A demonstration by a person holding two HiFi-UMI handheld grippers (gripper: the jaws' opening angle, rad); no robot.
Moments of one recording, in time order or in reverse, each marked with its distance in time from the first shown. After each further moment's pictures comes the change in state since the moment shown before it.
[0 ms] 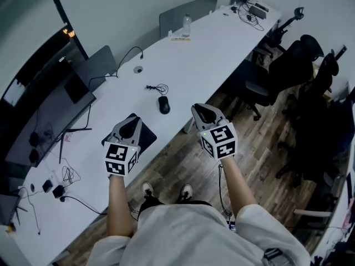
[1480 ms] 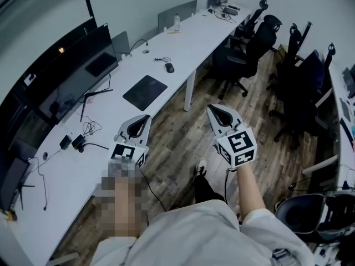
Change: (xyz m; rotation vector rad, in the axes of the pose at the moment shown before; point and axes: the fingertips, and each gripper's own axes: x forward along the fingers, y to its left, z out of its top) left arm -0.439 -0.155 -0.054 0.096 -0.197 -0.164; right arm -0.383 0.351 0.004 -0.137 -0.122 -0.181
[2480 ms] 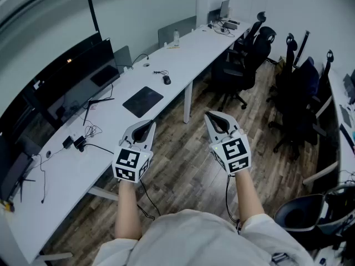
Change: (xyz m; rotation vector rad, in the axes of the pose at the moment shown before) left arm -0.020 -0.098 0.058 0.068 -0.053 0.042; right arm -0.094 -0.023 0.020 -0.093 -0.035 -0.009
